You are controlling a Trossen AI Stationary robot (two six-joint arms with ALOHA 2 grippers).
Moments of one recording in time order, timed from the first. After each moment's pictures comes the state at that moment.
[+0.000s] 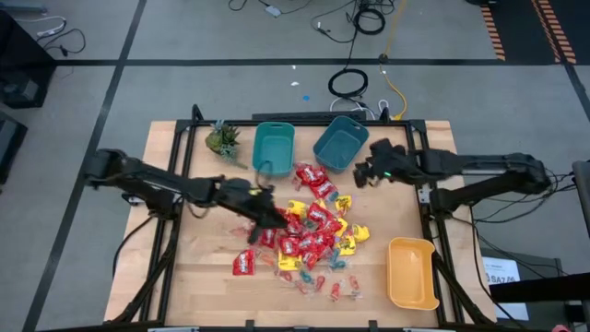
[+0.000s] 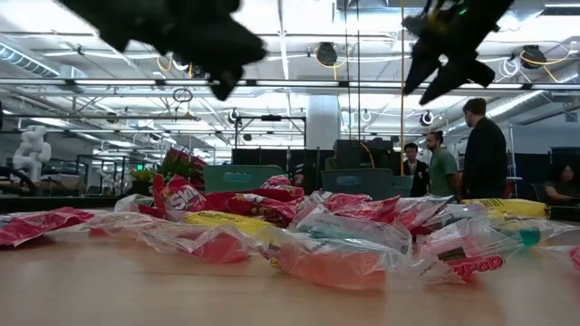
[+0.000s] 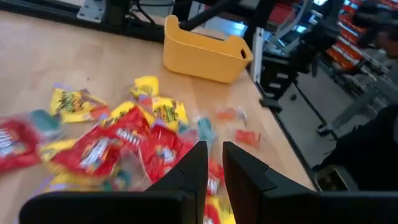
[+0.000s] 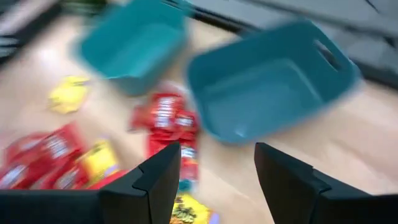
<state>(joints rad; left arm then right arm) -0.10 1.36 0.68 0.32 0.25 -0.23 -0.09 1.08 0.94 -0.79 0.49 0.87</state>
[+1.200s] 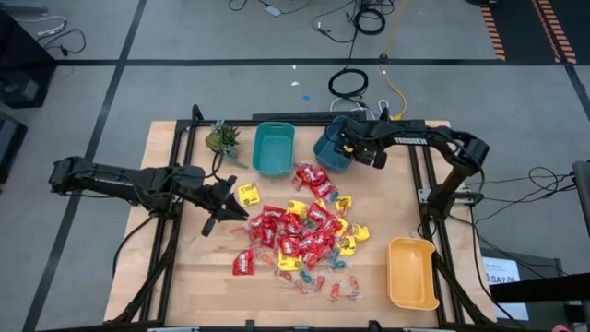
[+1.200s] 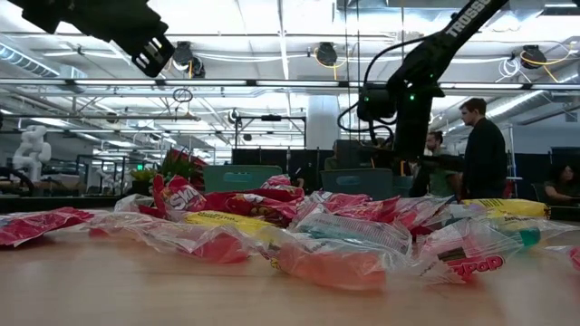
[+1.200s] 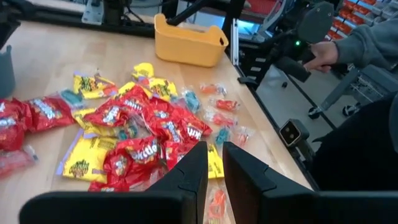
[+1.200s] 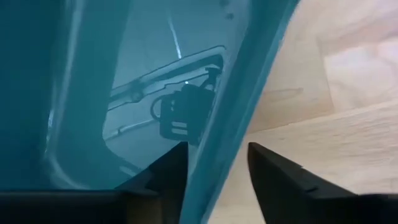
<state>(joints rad) -0.07 0.79 0.54 -0.12 0.31 -0.15 -0.60 1.70 1.00 -0.62 0.09 1.30</state>
